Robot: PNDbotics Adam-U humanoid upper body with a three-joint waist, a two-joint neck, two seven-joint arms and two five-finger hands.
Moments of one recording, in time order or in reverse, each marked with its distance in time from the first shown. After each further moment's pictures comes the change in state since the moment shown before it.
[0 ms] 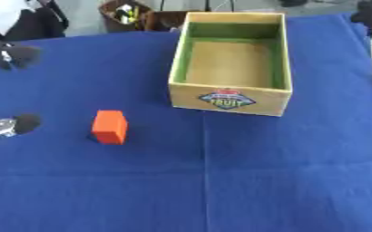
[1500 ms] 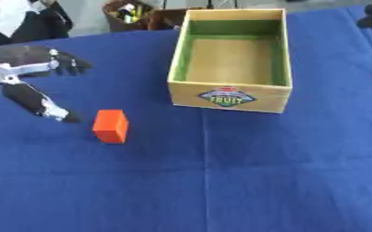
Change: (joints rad) left arm -0.356 -0.155 -0.147 0.440 -0.144 -0.095 -0.308; right arm 0.006 -0.002 0.012 0.000 -0.008 0.005 0.020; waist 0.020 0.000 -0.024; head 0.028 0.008
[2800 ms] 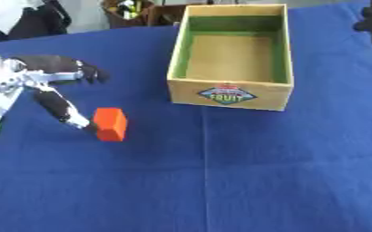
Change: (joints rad) left arm -0.049 -0.072 -0.079 0.051 -0.087 0.064 -0.065; right arm 0.002 0.000 0.006 0.000 -0.001 0.008 0.013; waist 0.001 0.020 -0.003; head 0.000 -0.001
